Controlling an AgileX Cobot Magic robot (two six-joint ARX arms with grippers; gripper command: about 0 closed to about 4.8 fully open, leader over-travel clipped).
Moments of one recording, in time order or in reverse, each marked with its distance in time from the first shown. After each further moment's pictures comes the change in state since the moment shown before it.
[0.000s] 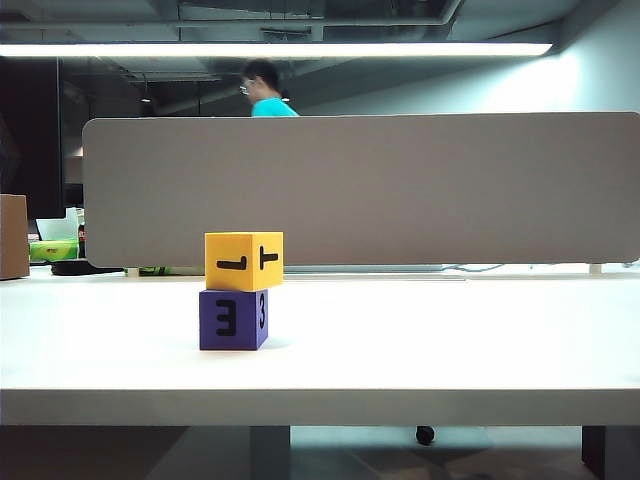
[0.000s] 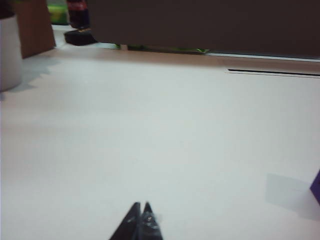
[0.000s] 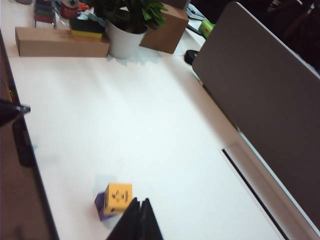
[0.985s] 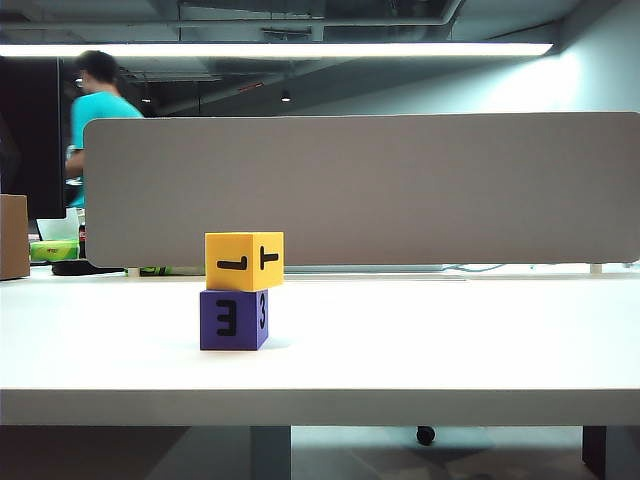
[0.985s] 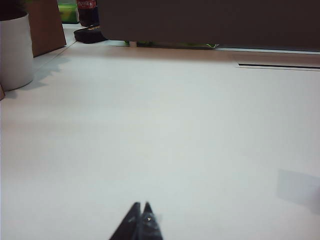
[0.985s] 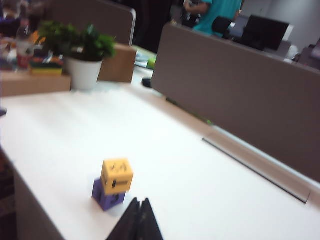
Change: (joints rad) left arm 0.000 0.000 0.000 -0.014 -0.025 0.022; right arm -0.001 -1.004 -1.283 0.627 0.139 0.172
